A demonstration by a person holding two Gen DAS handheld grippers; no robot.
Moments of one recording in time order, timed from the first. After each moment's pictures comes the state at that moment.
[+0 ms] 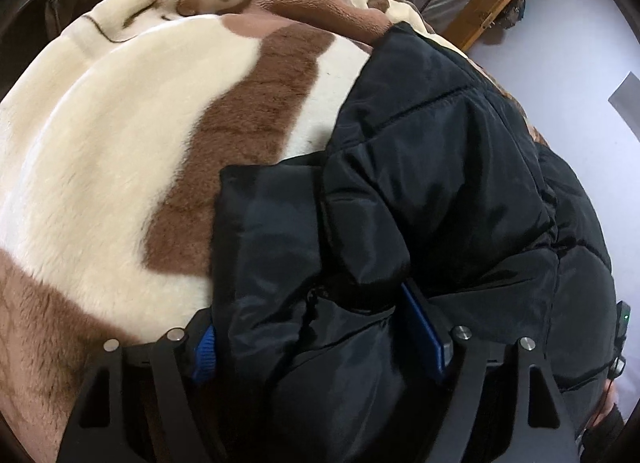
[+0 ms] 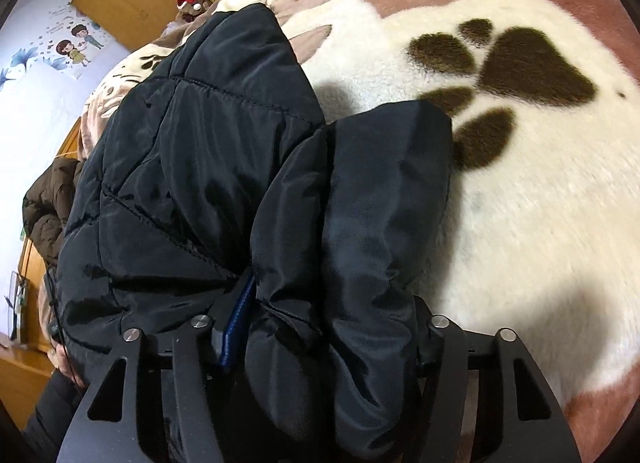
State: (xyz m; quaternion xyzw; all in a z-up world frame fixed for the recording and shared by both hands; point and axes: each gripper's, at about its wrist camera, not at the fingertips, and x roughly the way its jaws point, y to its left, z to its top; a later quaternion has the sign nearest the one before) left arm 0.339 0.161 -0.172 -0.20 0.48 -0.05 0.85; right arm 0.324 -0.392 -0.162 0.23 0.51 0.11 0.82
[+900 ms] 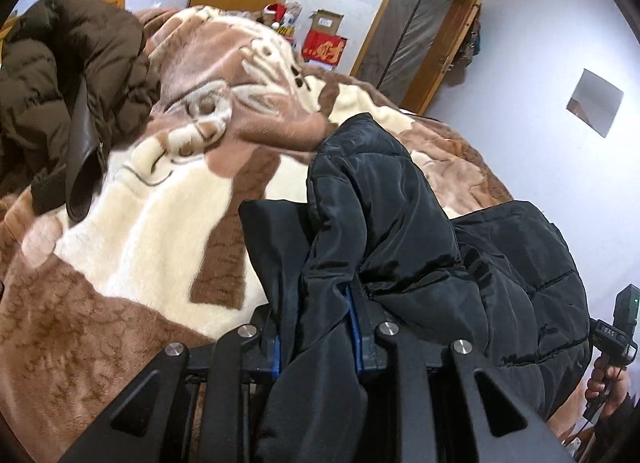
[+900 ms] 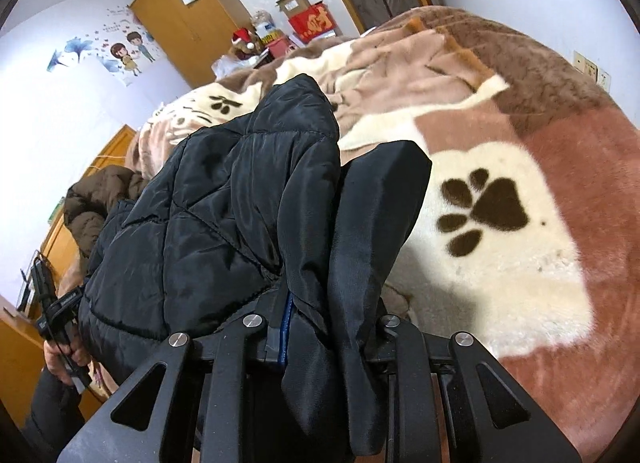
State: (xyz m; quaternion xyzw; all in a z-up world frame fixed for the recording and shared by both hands) left arm 0.251 0.140 0.015 -0.16 0.37 -0.05 0.91; right arm 0.260 -0.393 -0.006 0.20 0.42 0.14 0.88
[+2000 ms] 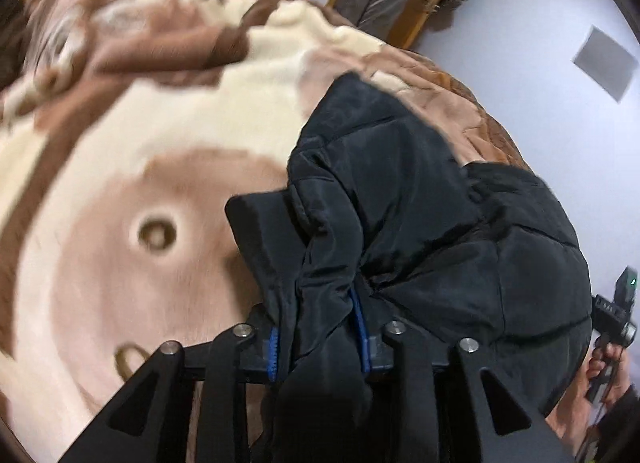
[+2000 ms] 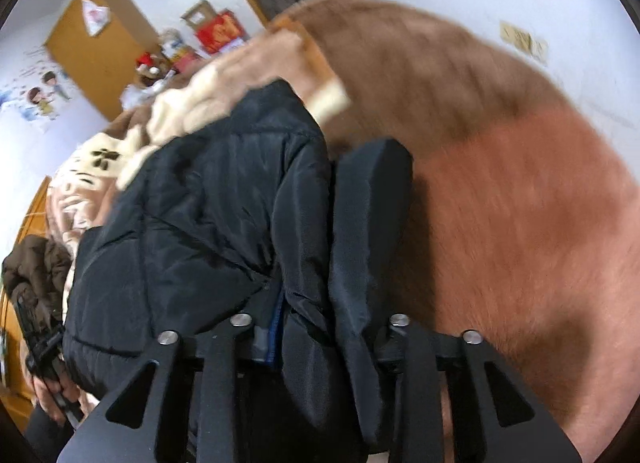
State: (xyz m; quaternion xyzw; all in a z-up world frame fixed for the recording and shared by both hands) left arm 0.418 -0.044 -0.115 -0.17 0.45 -0.10 0.87; right arm 0.386 -0.581 -0.100 0.24 0.45 0.02 0.86
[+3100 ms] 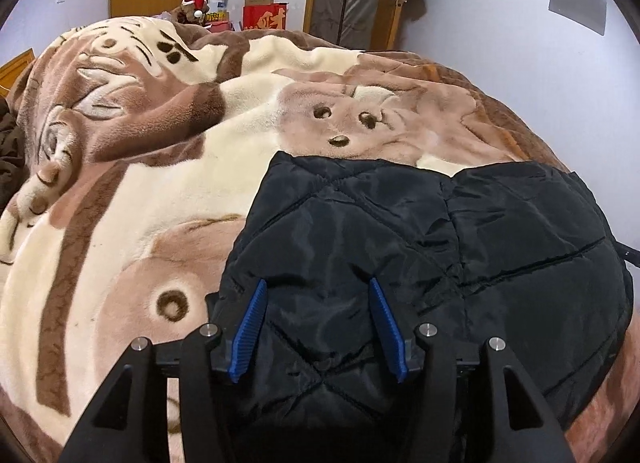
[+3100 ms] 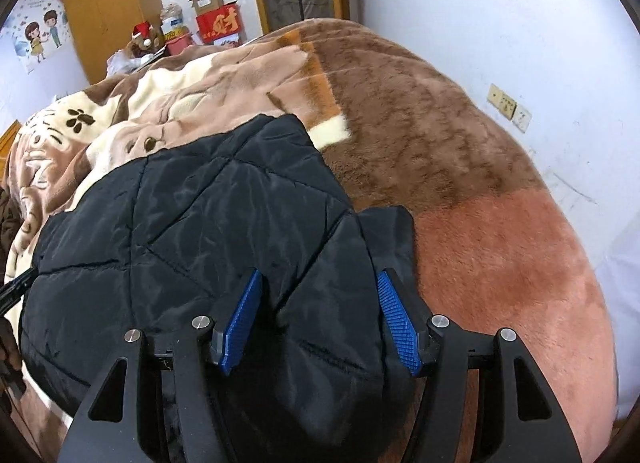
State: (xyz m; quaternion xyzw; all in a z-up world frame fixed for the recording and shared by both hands) left arm 0.434 -0.083 -0.075 -0.03 0.42 -0.08 0.91; right arm 0.383 -0.535 -0.046 0.06 0.43 -0.05 0.90
